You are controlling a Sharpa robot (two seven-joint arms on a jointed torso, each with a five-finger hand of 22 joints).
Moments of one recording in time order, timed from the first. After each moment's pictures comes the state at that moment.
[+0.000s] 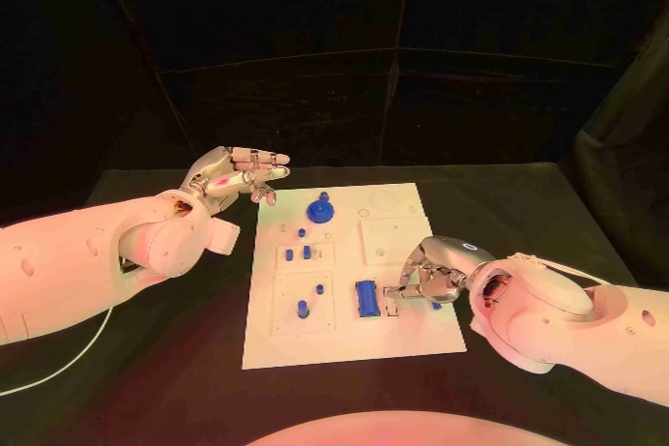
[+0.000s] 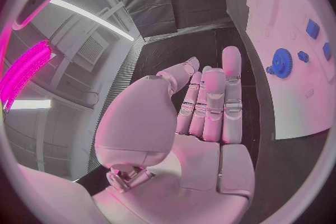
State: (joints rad) left arm 1.31 -0.83 -0.19 1.45 -0.05 -0.20 0.42; left_hand 1.32 -0.10 0.50 -0.11 0.05 0.99 0.19 0.11 0.07 1.02 0.11 0.33 0.07 1.23 0.03 1.10 0.62 0.17 1.18 0.12 0.67 0.71; right arm 1.01 -1.09 -0.05 1.96 -1.51 -0.37 -0.55; right_hand 1.24 -0.06 -0.16 0.27 0.25 1.08 0.08 0.21 0.29 1.34 -0.01 0.76 0.93 1.47 -0.07 1.39 1.25 0.05 1.46 0.04 1.47 1.31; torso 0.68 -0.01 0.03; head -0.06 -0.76
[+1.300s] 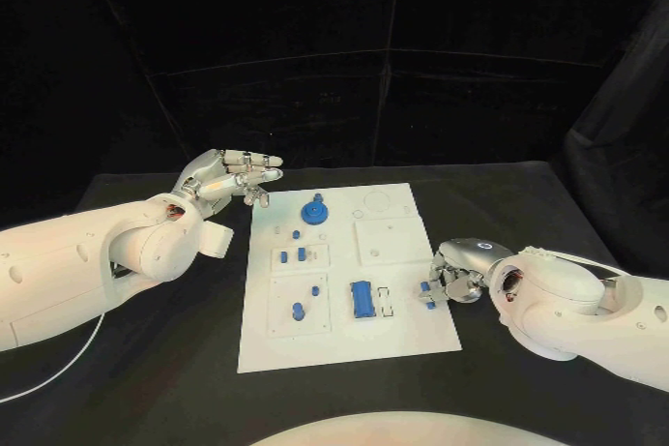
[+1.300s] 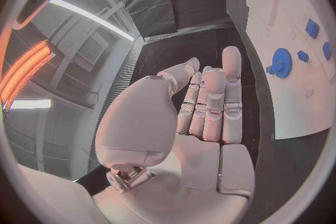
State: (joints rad) left arm 1.31 -0.83 -0.19 1.45 -0.05 -0.20 0.42; left_hand 1.32 -0.10 0.50 -0.11 0.05 1.00 0.19 0.11 0.07 1.01 0.12 0.34 0.07 1.23 0.03 1.10 0.62 0.17 1.18 0.12 0.67 0.71; right arm 1.01 -1.13 -0.05 1.90 -1.63 -0.19 -0.55; right_hand 1.27 -0.04 -0.20 0.28 0.29 1.10 0.07 0.20 0.31 1.34 0.00 0.73 0.92 1.46 -0.07 1.38 1.24 0.05 1.46 0.04 1.47 1.31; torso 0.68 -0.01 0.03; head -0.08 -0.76
